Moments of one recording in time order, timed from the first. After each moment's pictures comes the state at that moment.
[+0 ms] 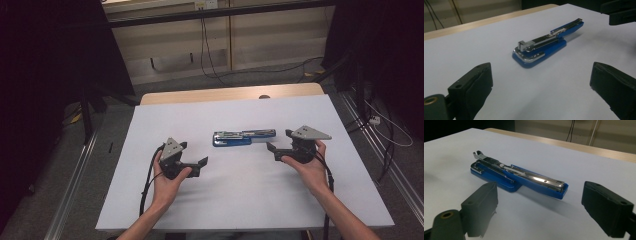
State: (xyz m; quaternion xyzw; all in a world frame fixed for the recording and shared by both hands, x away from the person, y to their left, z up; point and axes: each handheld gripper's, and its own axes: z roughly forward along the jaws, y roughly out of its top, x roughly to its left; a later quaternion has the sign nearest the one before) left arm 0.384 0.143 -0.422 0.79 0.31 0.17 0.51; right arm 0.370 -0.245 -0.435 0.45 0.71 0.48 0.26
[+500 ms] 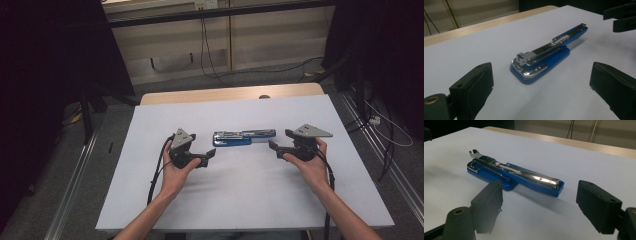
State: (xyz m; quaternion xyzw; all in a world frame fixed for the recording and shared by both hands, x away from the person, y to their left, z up) left arm 0.415 0.124 -0.422 0.78 0.31 0.17 0.51; right arm 0.377 -0.252 -0.439 0.46 0.71 0.48 0.25
